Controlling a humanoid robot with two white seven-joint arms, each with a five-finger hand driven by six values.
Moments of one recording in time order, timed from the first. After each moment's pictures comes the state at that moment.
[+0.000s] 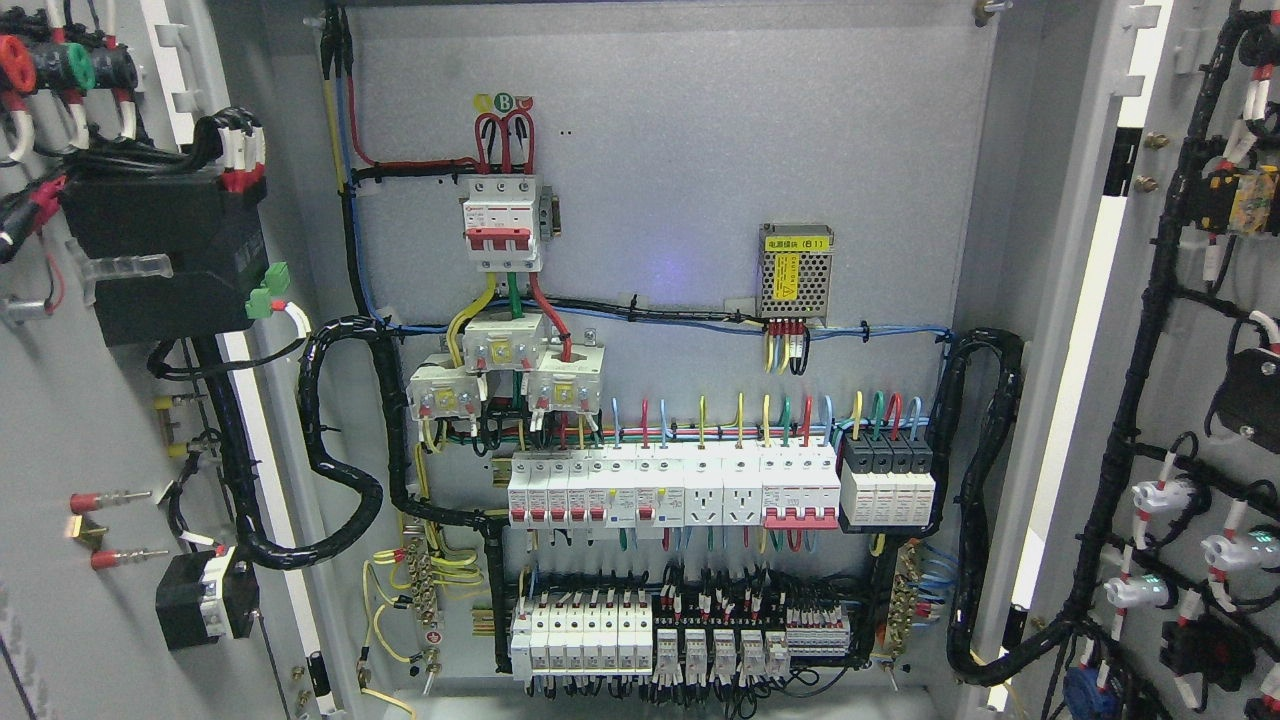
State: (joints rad) left arm 0.68 0.22 -0.21 -1.78 0.10 -0.43 -0.23; right arm 0.36 -0.41 0.26 -1.77 -0.47 -0.78 0.33
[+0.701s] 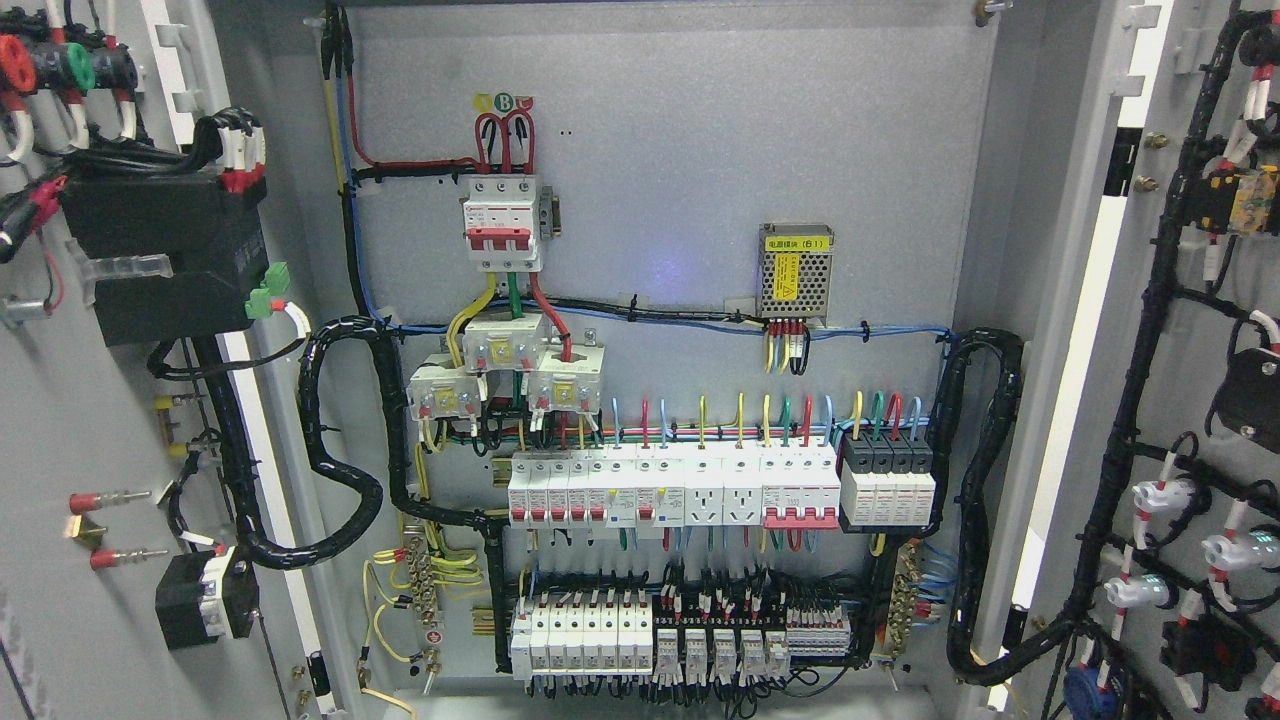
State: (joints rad) left arm 0.57 0.23 -0.18 -1.93 0.11 -0.60 -0.22; right arm 0.40 -0.43 0.11 -1.89 -0.47 -0.79 0.33
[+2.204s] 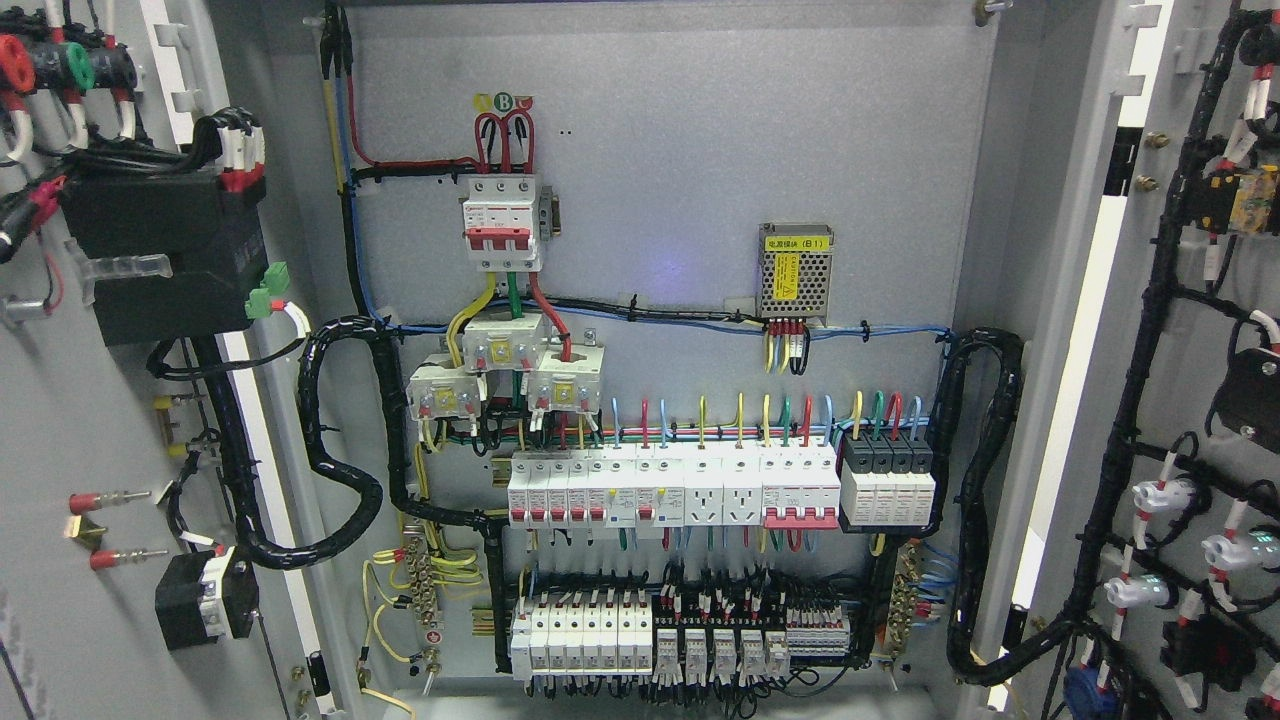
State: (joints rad) left arm 0.35 0.13 -0.11 -2.03 0.10 -0.71 -0.20; right arm 0.41 -0.46 -0.05 -1.99 -0.61 -0.79 0.22
